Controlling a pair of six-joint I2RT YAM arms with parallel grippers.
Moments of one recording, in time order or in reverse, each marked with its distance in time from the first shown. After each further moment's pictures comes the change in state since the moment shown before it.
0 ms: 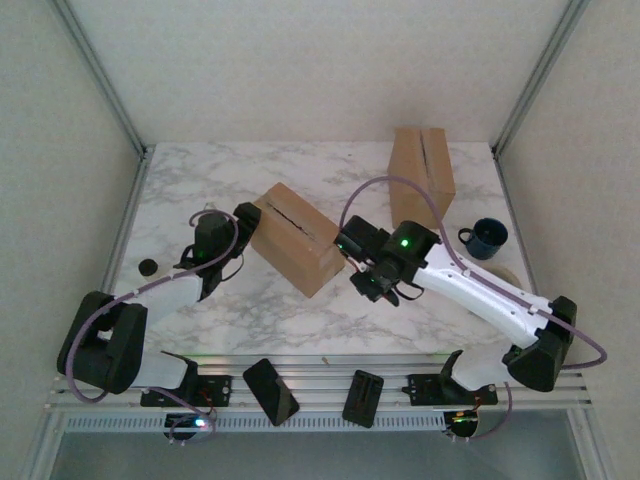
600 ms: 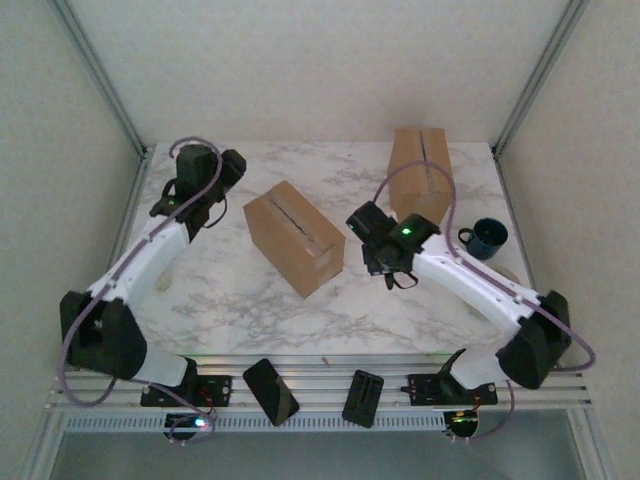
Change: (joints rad) left arm 0.097 0.114 0.622 -0.574 -0.082 0.351; right arm -0.177 0.072 -0.126 0.269 0.125 0.372
